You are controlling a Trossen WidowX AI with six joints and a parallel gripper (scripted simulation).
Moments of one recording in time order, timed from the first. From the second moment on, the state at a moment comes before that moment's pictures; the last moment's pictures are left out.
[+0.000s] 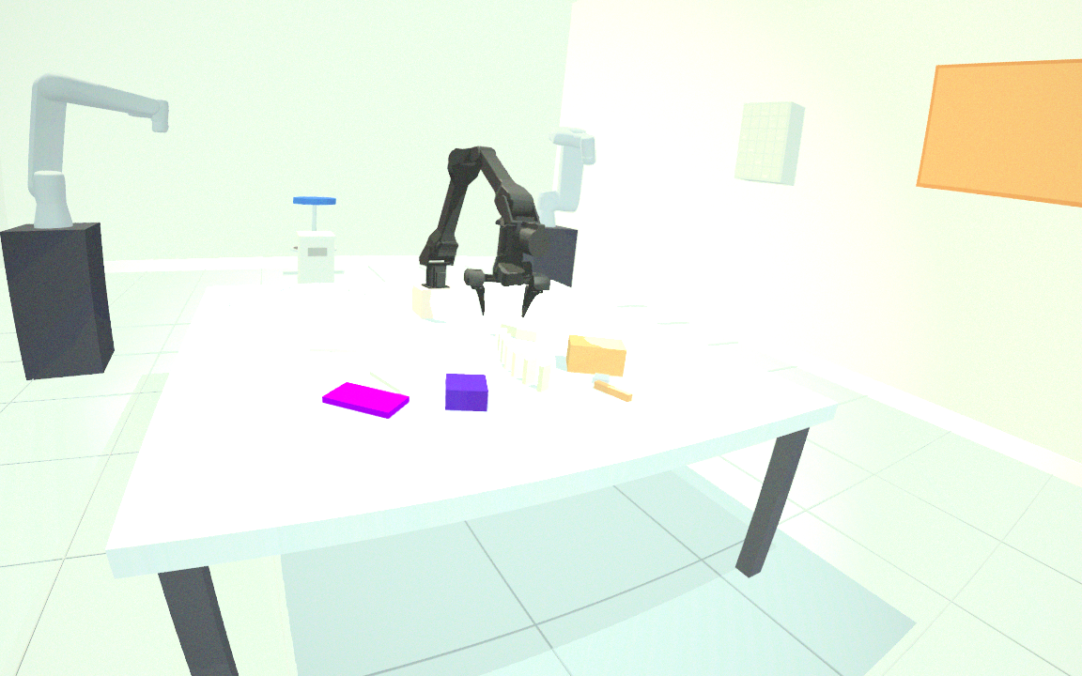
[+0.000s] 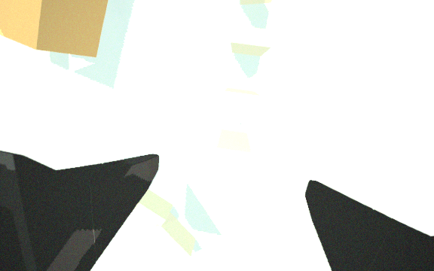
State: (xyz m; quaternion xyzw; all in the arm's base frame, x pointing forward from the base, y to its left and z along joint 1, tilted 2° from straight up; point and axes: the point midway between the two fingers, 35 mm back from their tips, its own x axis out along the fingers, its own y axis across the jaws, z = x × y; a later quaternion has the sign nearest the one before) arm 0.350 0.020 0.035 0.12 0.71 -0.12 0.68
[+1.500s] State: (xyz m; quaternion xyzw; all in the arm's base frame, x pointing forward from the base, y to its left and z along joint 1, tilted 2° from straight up) arm 0.304 0.141 -0.026 -0.25 0.66 0.26 0.65
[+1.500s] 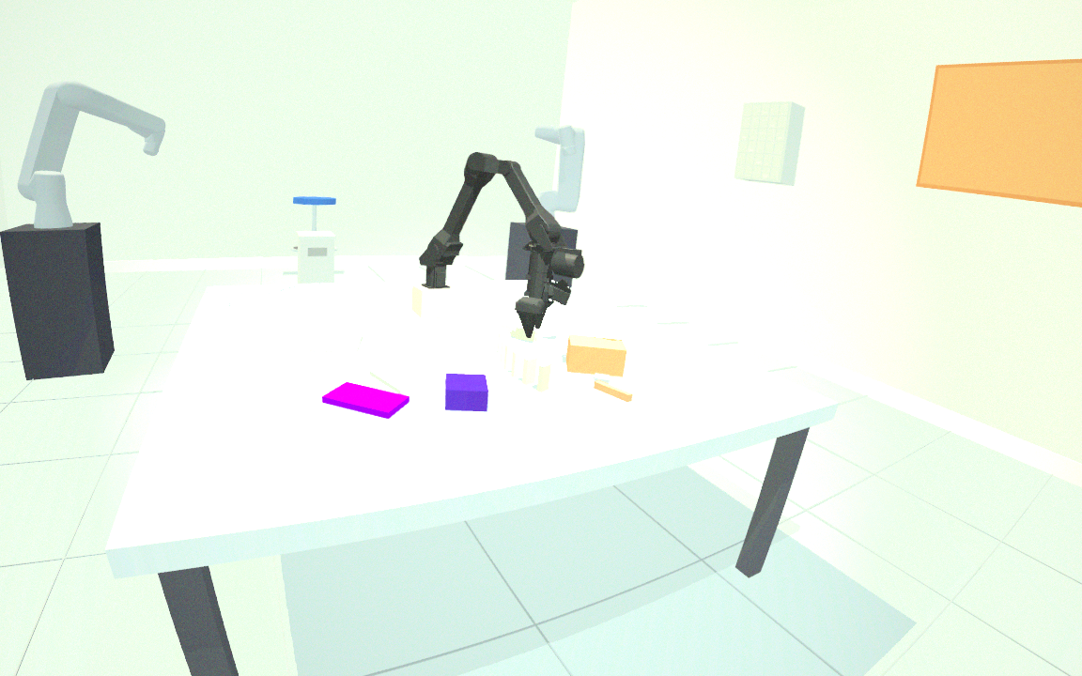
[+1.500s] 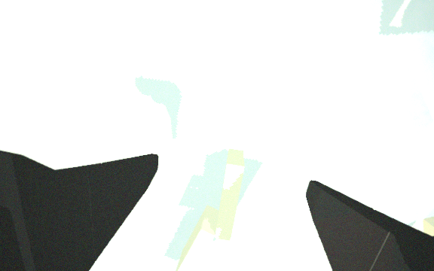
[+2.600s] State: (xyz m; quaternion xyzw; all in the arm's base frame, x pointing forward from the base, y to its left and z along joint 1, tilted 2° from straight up) arm 0.305 0.141 -0.041 -0.25 0.66 0.26 0.65
